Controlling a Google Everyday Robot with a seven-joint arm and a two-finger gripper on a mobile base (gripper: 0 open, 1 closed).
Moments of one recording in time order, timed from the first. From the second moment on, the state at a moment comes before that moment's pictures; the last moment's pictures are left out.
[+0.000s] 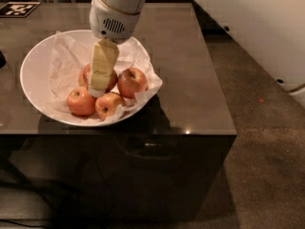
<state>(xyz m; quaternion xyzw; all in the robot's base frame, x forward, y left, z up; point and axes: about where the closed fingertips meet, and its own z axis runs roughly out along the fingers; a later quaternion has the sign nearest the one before) 0.526 0.110 0.962 -0.71 0.66 0.12 0.20</state>
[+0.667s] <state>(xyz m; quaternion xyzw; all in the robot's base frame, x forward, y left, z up) 0.531 0.131 0.924 -0.72 0.65 0.15 0.18</state>
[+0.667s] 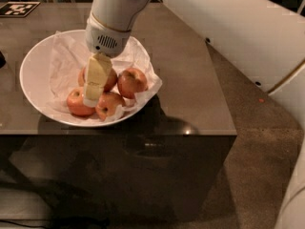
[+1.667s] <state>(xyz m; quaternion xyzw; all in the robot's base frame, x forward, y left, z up) 0.523 0.132 0.917 -0.74 0.63 0.11 0.21</state>
